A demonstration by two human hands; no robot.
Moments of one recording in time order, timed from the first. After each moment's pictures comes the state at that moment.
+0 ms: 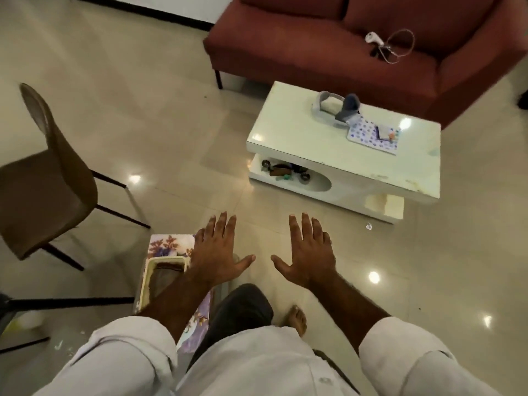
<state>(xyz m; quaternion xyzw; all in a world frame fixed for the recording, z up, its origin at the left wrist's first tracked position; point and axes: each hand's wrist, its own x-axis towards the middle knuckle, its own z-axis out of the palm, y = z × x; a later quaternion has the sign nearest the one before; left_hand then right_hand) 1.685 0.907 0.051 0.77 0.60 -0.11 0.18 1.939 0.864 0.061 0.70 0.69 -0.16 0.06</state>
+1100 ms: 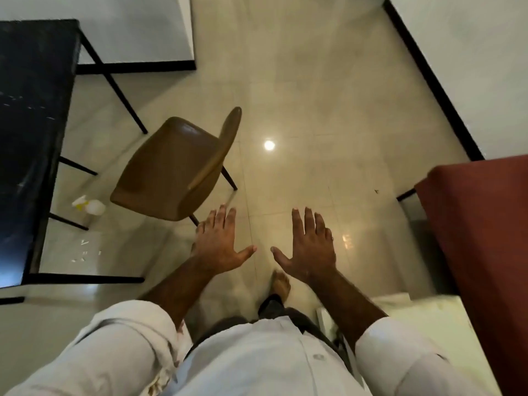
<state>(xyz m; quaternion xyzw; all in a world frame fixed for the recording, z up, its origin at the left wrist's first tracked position) 1.372 1.348 0.048 0.36 0.91 0.01 0.23 1.538 1.532 0.065 0.29 0.95 -0.10 0.11</state>
